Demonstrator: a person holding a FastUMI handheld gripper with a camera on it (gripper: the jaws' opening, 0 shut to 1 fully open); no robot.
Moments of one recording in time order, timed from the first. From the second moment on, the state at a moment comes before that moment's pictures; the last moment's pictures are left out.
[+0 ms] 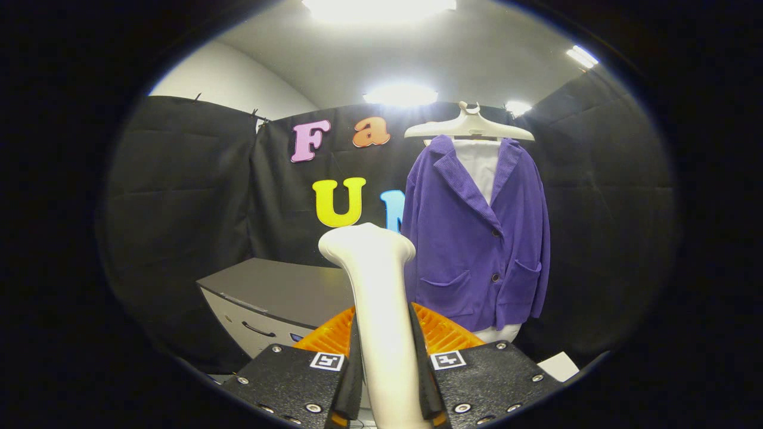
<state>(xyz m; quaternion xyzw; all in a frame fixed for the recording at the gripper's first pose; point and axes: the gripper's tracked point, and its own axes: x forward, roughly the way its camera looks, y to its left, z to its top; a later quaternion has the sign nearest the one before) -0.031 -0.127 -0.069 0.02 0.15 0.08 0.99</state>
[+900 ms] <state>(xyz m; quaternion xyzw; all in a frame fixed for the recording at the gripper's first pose) -0.035 -0.155 -0.110 0.00 0.19 0.06 0.98</state>
